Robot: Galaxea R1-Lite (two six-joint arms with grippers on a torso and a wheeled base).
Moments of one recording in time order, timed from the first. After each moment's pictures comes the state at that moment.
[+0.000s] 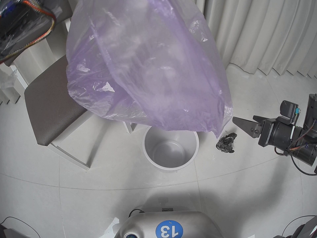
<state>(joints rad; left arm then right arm) -0.85 1.29 -1.20 -0.51 -0.13 -0.02 0.45 1.43 -0.59 -0.66 0.04 0.29</state>
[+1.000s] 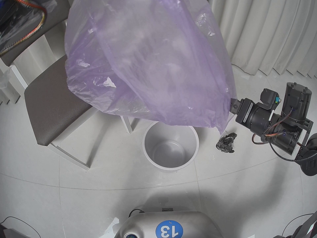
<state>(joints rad) -0.90 1.27 -1.20 -0.51 -0.13 -0.02 0.50 1.61 -0.72 -0.83 0.01 0.61</state>
